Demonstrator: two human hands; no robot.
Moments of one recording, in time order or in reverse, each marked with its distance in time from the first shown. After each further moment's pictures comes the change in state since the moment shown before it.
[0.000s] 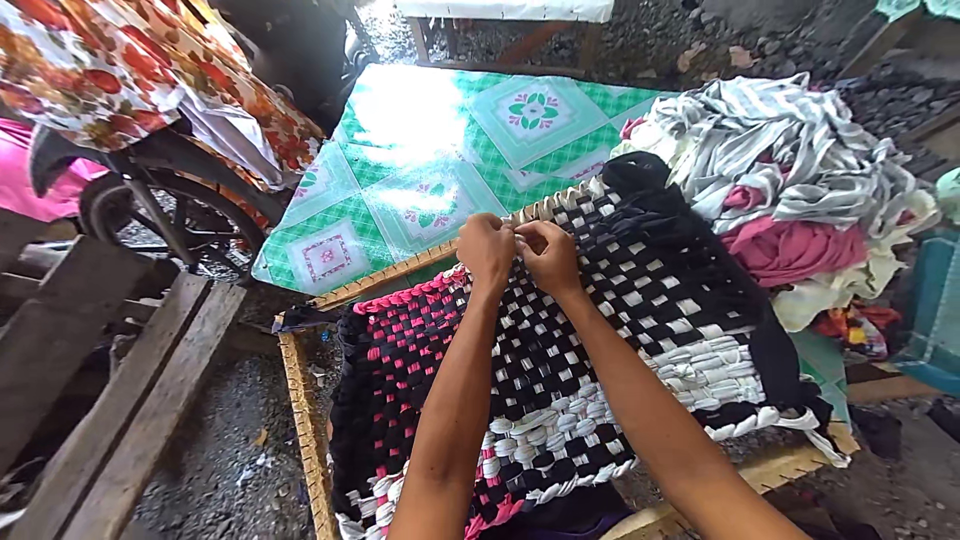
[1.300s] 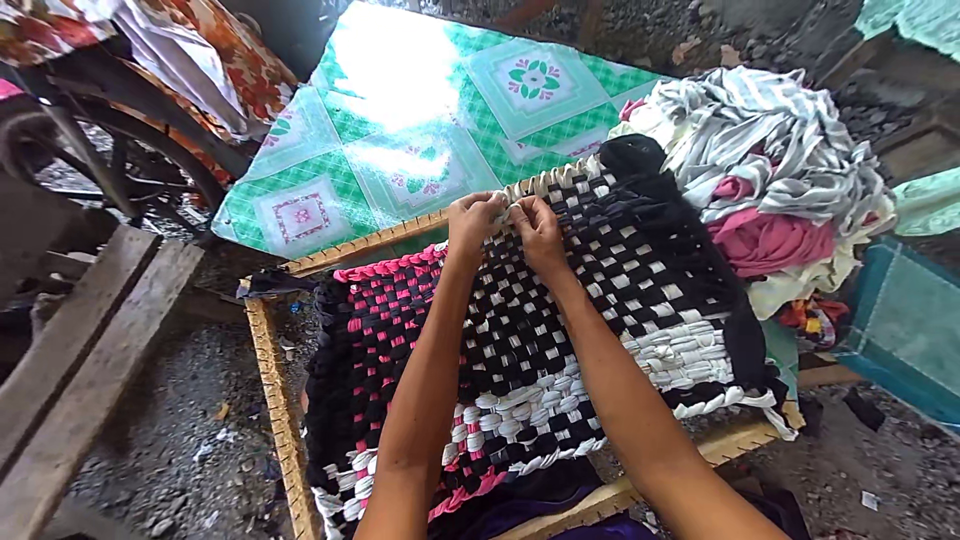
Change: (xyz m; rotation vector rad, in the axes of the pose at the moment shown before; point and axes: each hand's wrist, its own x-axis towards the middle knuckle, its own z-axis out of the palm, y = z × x) left_hand -0.001 -0.029 -0.007 -0.937 -0.287 -0.064; right_hand -0.007 -0.007 0.008 0.354 -0.078 0.098
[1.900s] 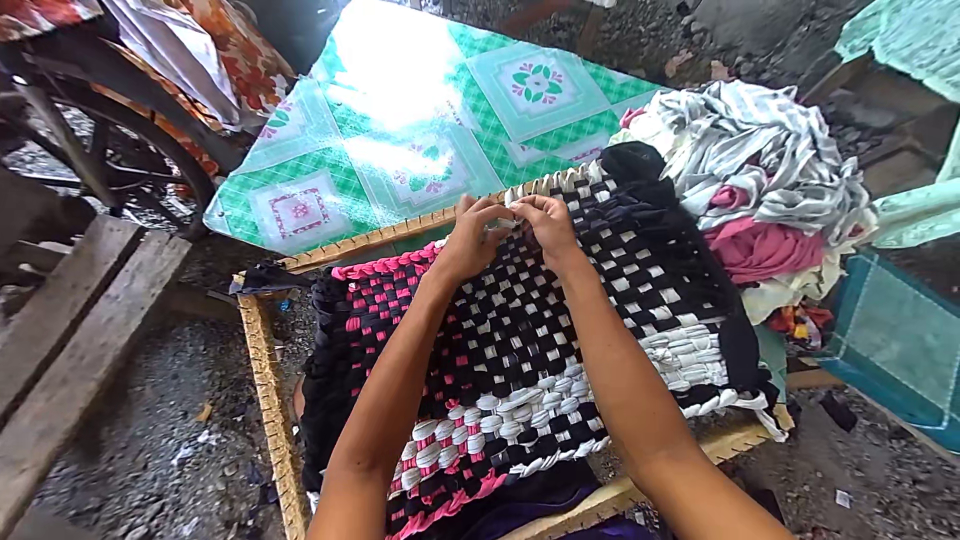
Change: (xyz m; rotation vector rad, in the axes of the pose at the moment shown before) left_hand 0.001 -0.021 -0.040 0.706 -0.374 0.725; right_hand 0.023 -0.014 -0.011 0.042 0.001 0.300
